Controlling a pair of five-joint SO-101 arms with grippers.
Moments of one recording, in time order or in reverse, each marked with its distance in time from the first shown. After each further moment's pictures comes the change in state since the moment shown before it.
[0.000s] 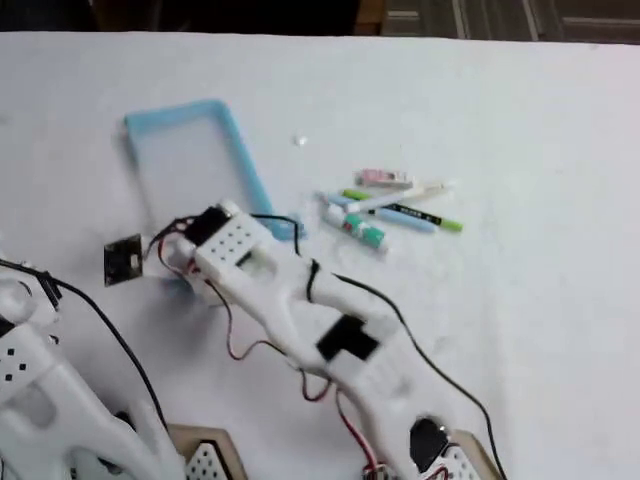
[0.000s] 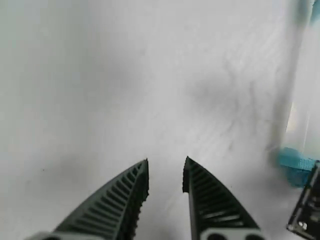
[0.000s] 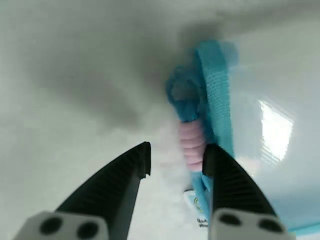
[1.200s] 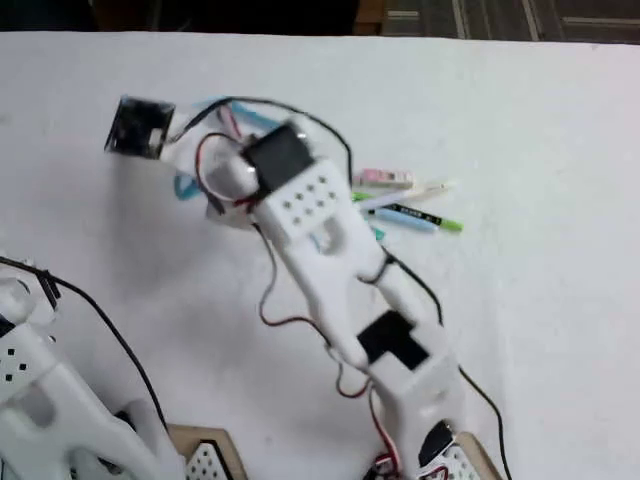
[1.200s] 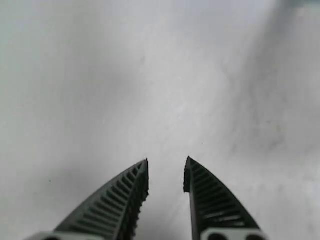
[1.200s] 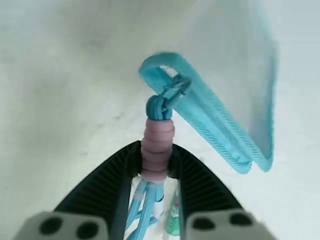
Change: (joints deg) left arm 0.5 0.1 -1.1 -0.5 -3.2; right arm 8.4 -18.3 -32.9 25.8 -14.4
